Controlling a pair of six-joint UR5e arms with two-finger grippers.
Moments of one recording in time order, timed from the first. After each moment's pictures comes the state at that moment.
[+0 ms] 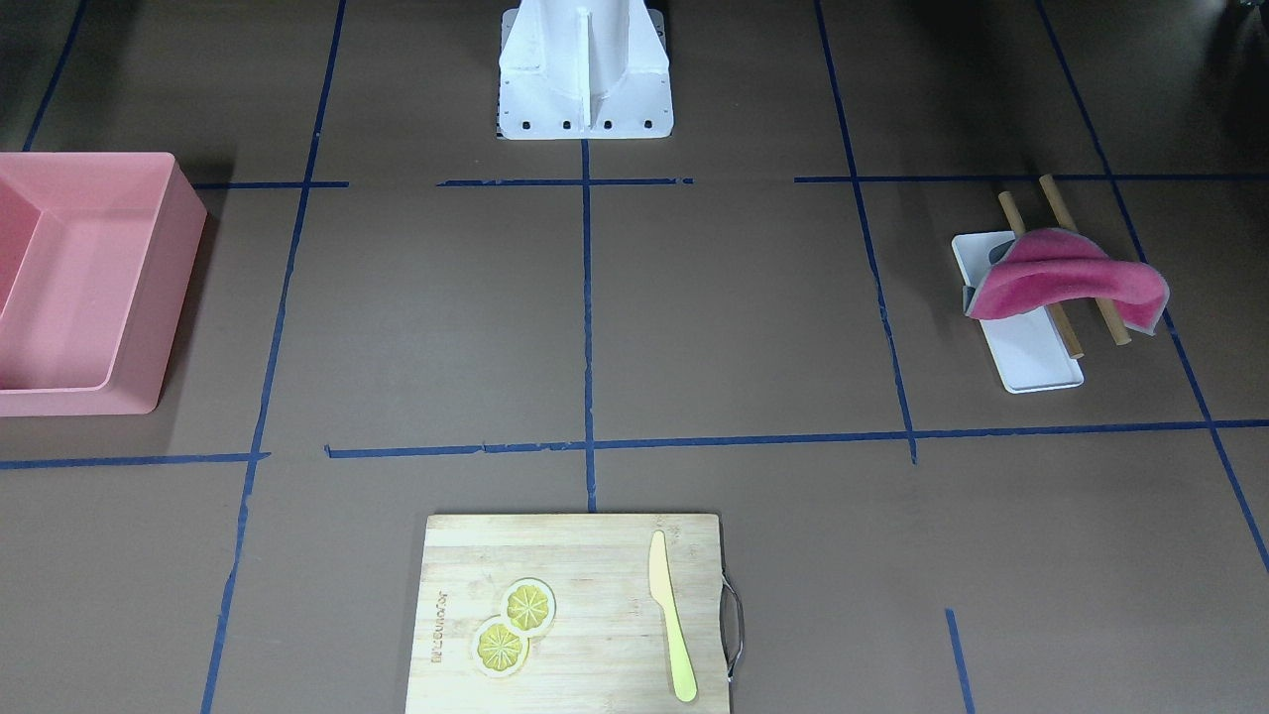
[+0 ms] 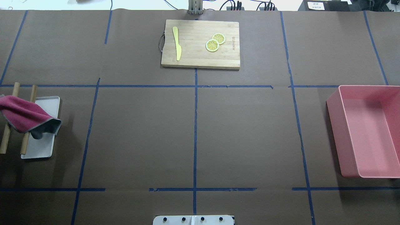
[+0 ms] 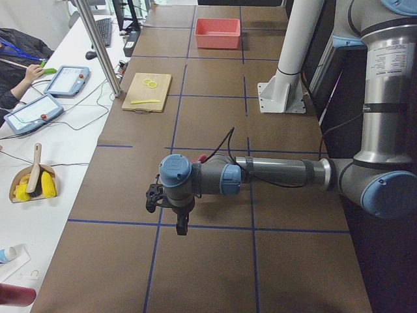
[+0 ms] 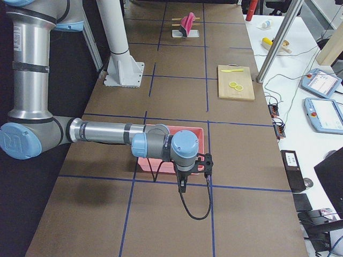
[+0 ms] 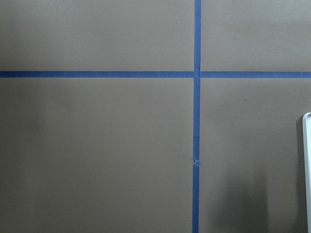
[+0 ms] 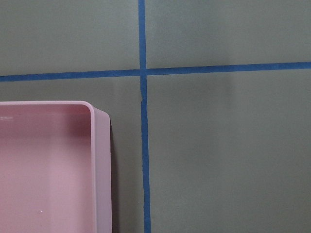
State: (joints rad) left arm -1.57 -1.52 -1.68 -1.55 -2.36 0.00; right arm 1.64 -1.68 1.68 -1.59 2.38 -0.02
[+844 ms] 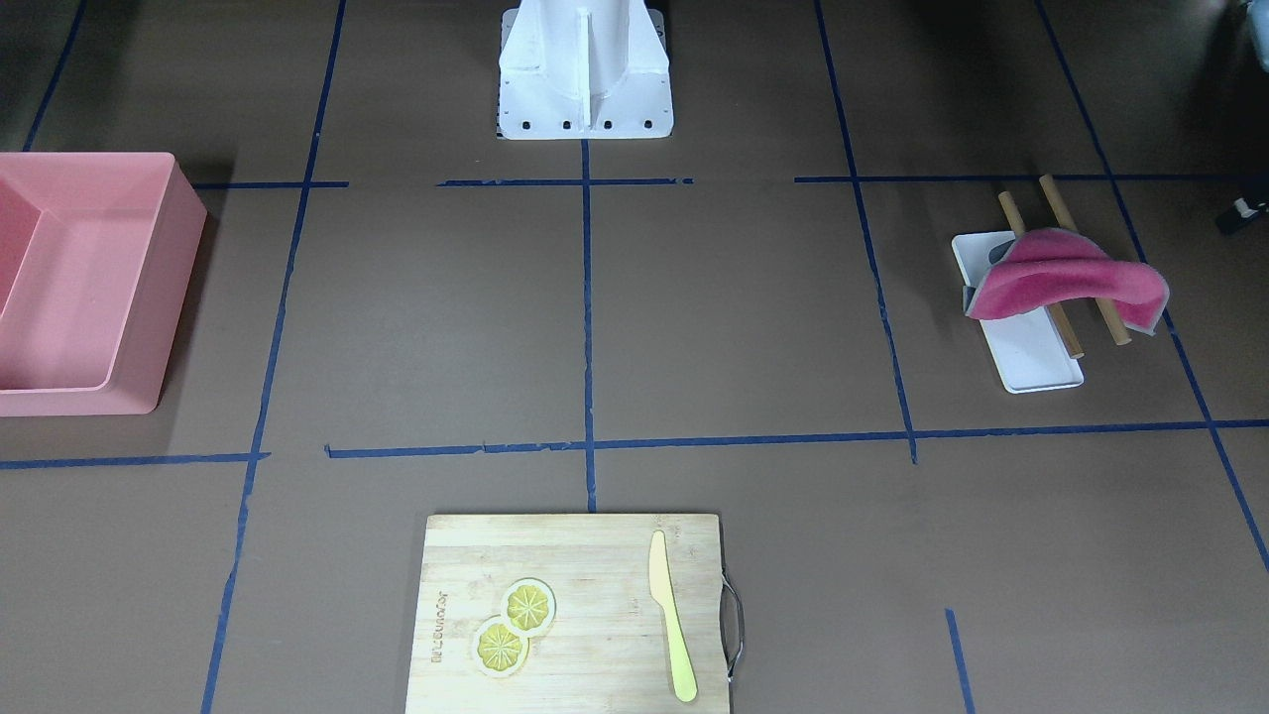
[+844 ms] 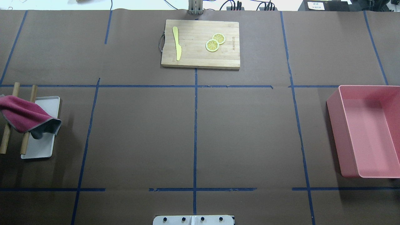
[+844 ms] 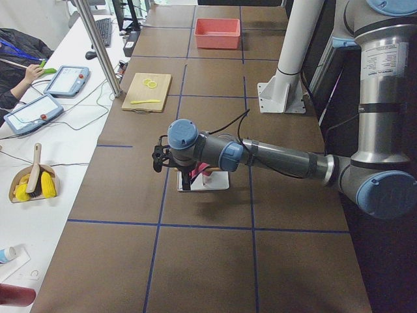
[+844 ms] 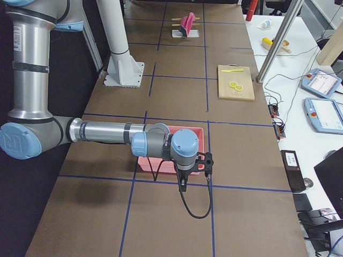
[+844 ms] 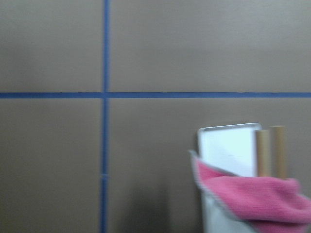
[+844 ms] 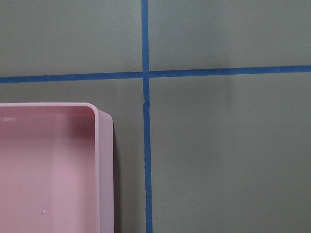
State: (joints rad) left arm -1.43 -1.48 -1.82 -1.75 -2.54 -0.44; right arm 1.64 -1.68 1.69 -1.59 2.39 -0.02
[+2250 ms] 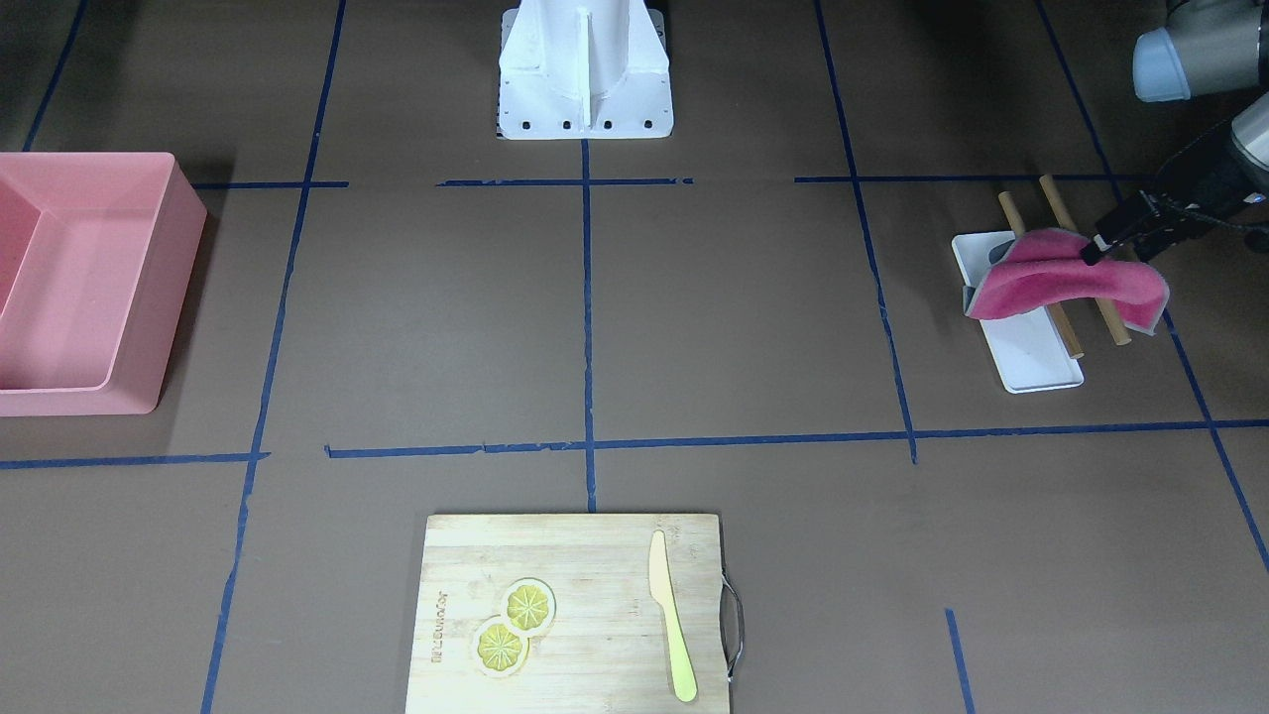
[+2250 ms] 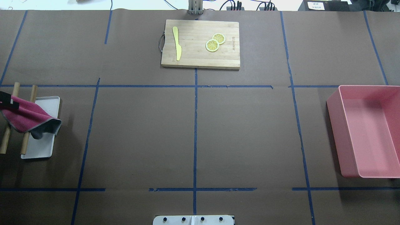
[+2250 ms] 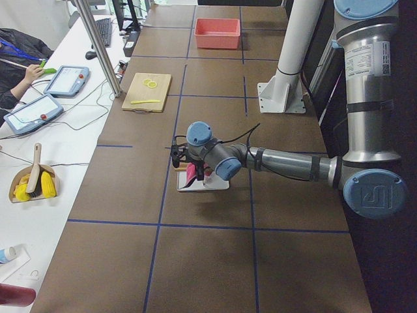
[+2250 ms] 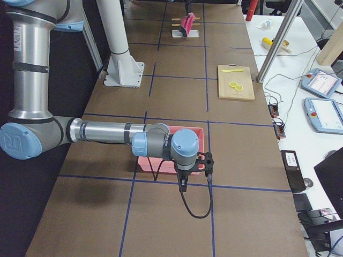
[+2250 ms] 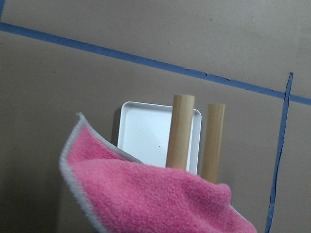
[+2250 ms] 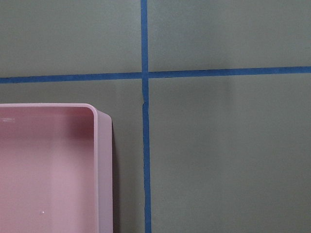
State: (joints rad) left arm -1.15 -1.43 -1.77 -2.18 -2.40 -0.94; right arm 1.64 -1.68 1.69 -1.59 2.38 -0.03
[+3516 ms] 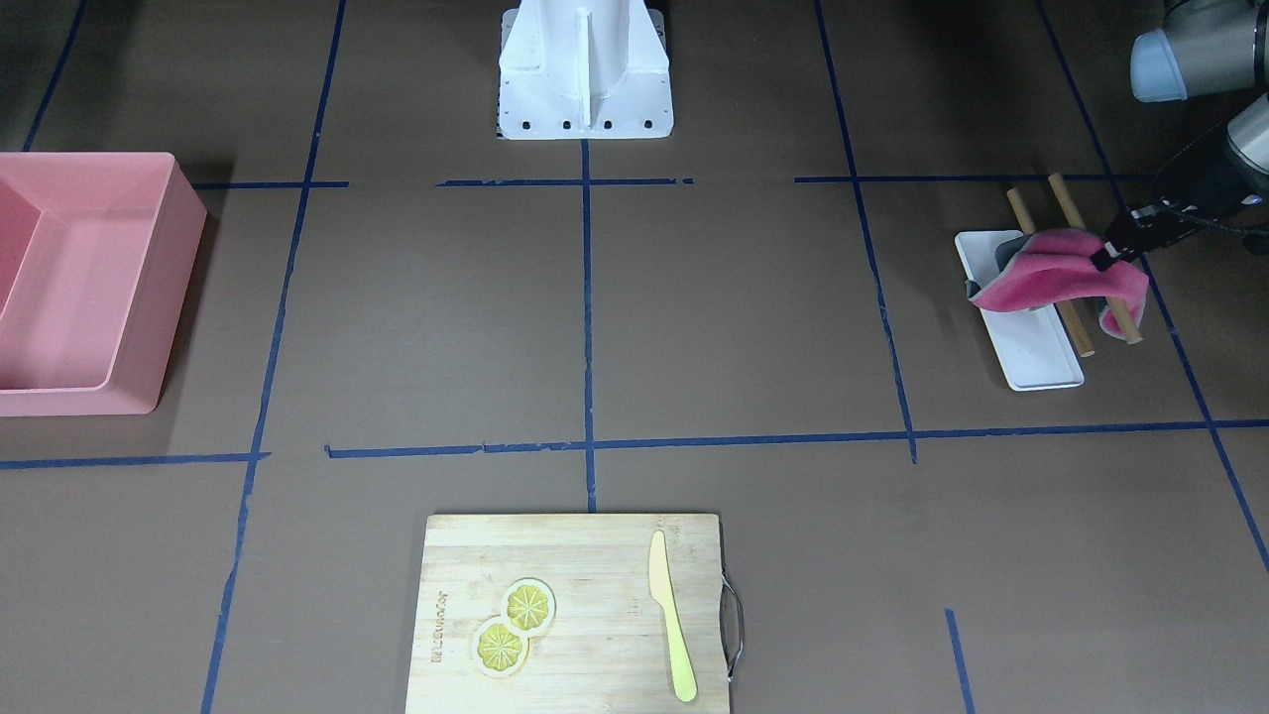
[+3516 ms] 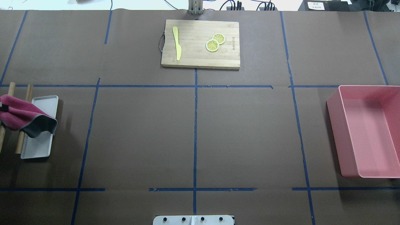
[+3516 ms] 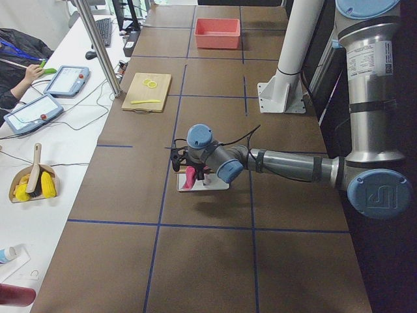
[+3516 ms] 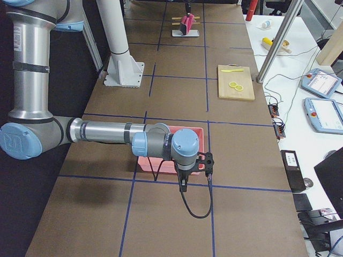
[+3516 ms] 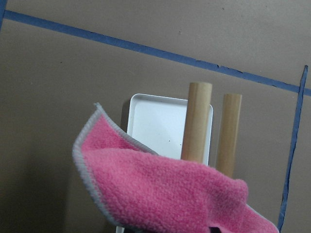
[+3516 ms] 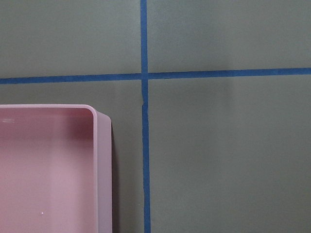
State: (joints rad) left arm -1.19 -1.42 -1.77 -2.17 -2.40 -0.94; right arm 1.64 -1.68 1.69 -1.59 2.38 -0.03
